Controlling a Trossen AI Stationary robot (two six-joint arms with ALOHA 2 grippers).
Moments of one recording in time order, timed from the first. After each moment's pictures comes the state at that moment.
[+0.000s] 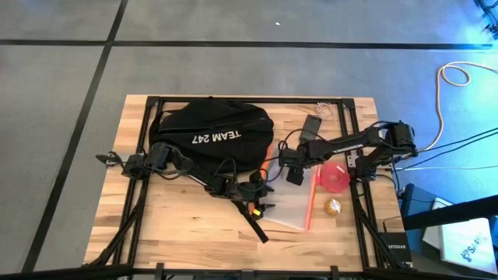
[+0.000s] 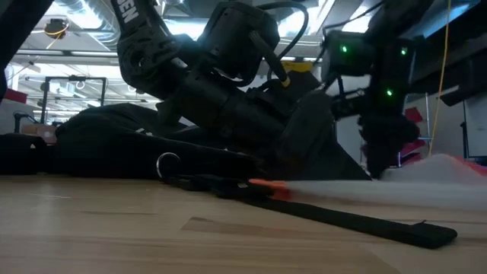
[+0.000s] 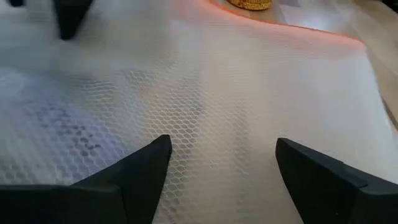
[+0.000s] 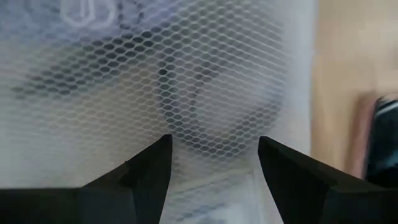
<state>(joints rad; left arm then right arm) -0.22 2.23 1.15 0.62 -0.22 -0.24 -0.02 1.60 0.80 -0.71 0.22 0.33</state>
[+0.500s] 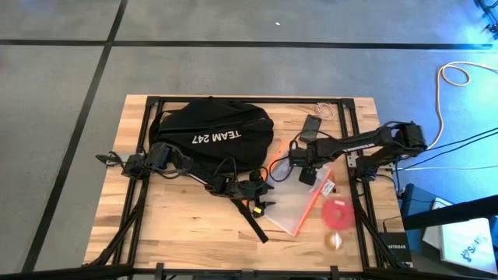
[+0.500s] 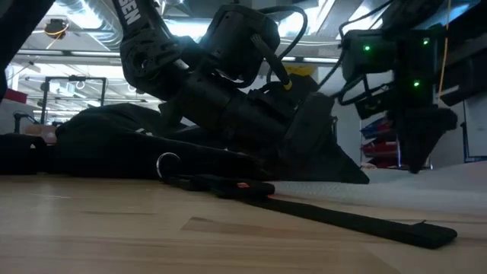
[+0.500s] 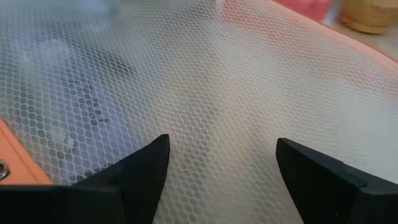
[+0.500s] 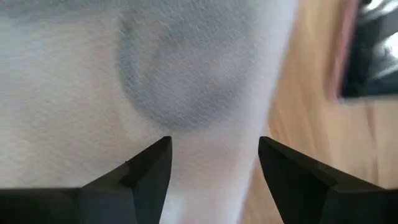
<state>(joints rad) -0.21 2.23 1.15 0.61 -0.23 -0.25 -0.02 1.46 0.76 -0.93 0.18 0.40</state>
